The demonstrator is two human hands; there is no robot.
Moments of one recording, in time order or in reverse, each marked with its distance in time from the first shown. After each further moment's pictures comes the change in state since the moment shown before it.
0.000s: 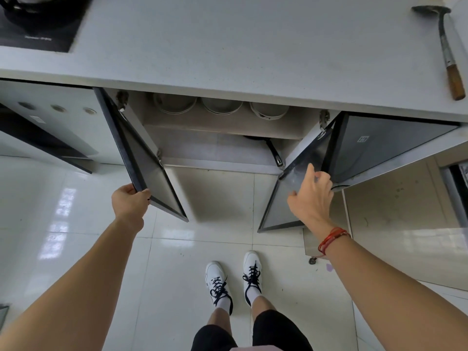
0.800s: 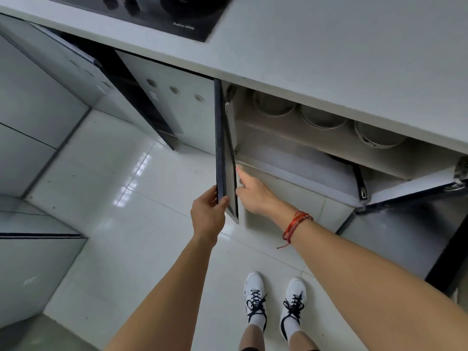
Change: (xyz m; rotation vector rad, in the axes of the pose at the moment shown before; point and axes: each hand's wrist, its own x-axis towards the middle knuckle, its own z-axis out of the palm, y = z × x) left_hand 0.019 -0.035 -0.040 -0.149 -0.046 0.109; right_hand -0.050 -0.280 0.113 0.314 -0.888 -0.544
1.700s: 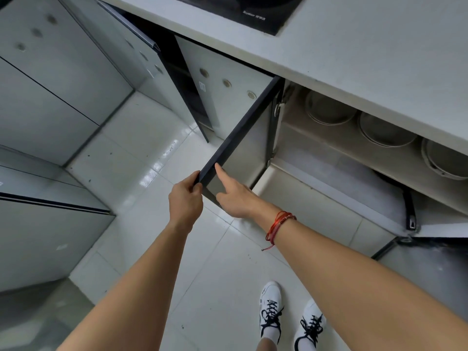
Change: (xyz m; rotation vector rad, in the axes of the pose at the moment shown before) left_hand 0.080 -0.007 -0.128 0.250 0.239 0.019; right_hand 0.061 -0.091 0.085 -0.141 -0.281 -0.174
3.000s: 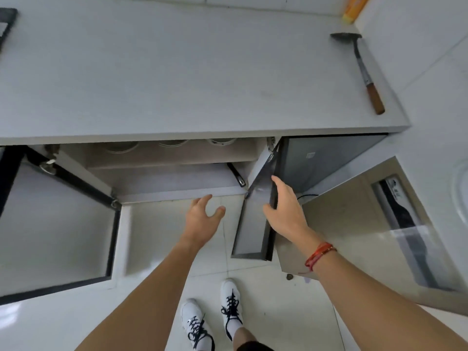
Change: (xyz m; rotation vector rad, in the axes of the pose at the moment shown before) left_hand -0.271 0.153 0.304 0.339 -0.832 0.434; right_hand -0.415 0.273 -0.140 0.217 1.062 0.566
